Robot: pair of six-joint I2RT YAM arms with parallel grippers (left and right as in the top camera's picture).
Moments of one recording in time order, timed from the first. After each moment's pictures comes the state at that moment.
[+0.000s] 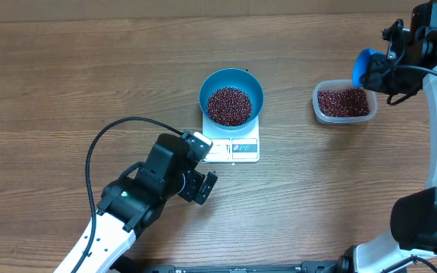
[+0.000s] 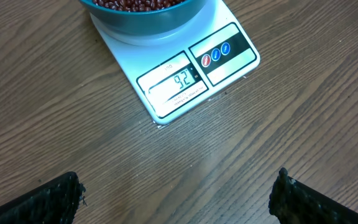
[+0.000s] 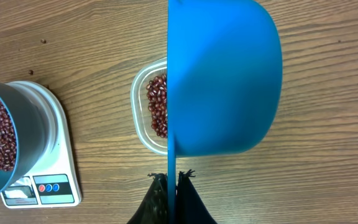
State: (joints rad) left arm -0.55 1.05 0.79 -0.66 0.03 0.01; right arm -0.17 1.78 1.84 -1.28 -0.16 0.02
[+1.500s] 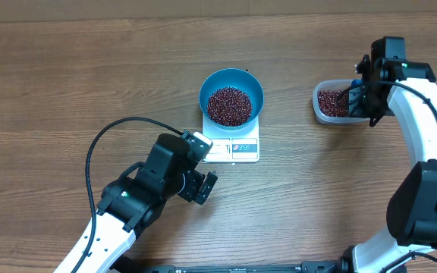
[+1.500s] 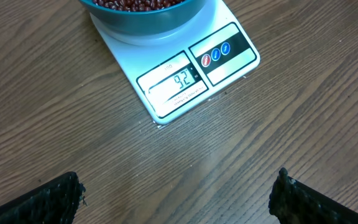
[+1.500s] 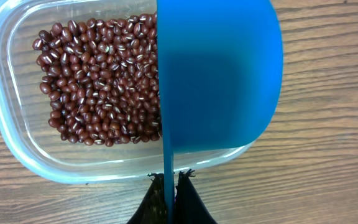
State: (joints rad) left arm -0.55 1.05 0.79 -0.66 0.03 0.01; right arm -0.11 1.81 1.46 -0.99 0.10 -0.04
